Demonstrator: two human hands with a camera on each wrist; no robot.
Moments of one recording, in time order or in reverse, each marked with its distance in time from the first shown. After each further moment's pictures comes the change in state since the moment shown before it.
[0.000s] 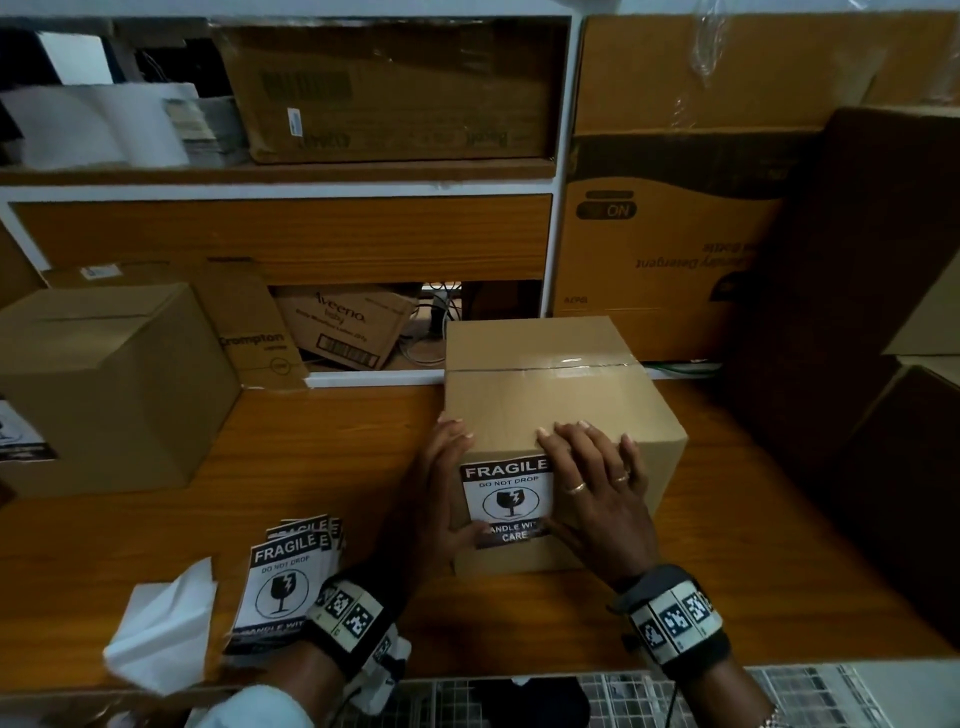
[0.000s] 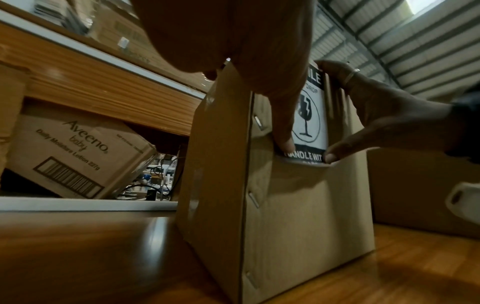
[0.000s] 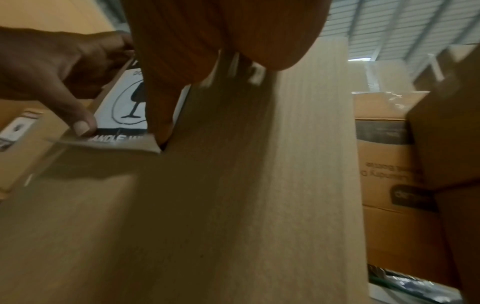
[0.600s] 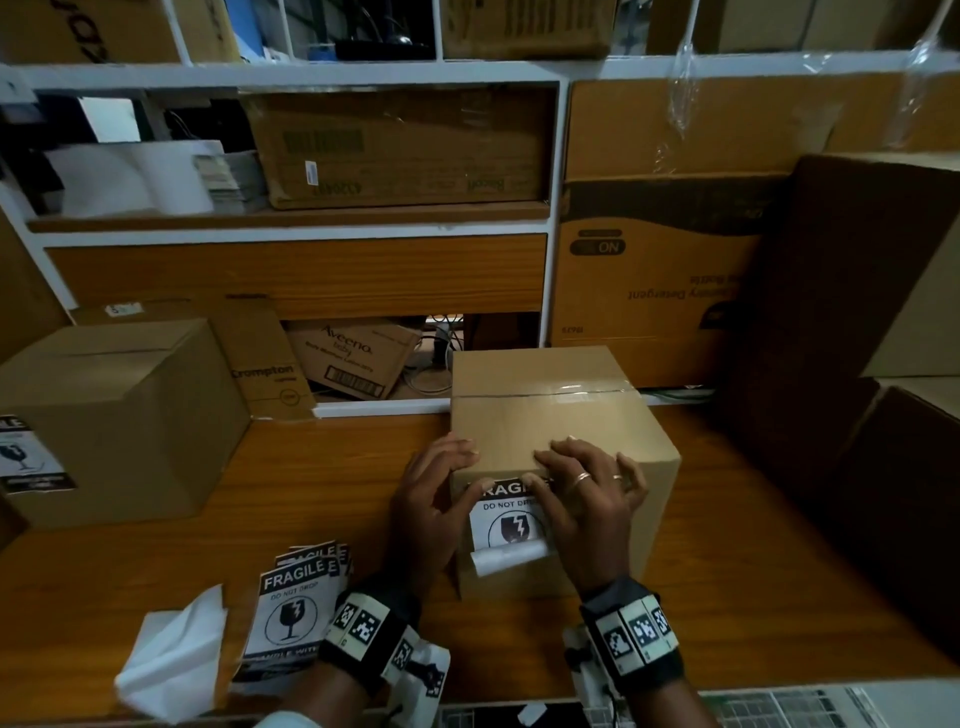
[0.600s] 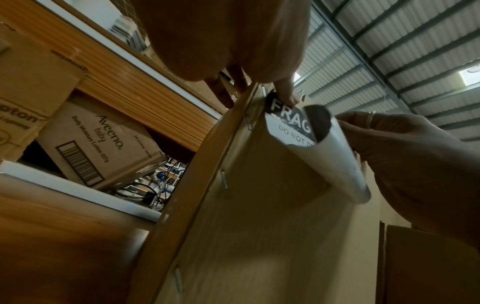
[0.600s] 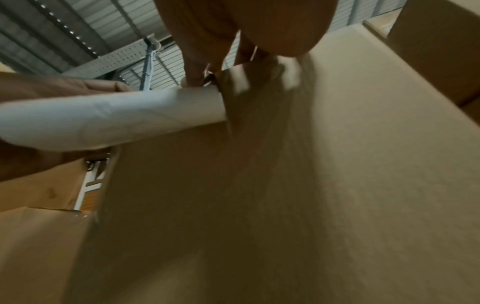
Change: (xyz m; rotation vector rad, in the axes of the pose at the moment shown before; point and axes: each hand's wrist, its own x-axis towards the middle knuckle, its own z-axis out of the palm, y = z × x) left_hand 0.028 0.023 -0.016 -0.211 0.244 -0.156; right_hand 0.024 -0.036 -0.003 0.351 0.436 0.310
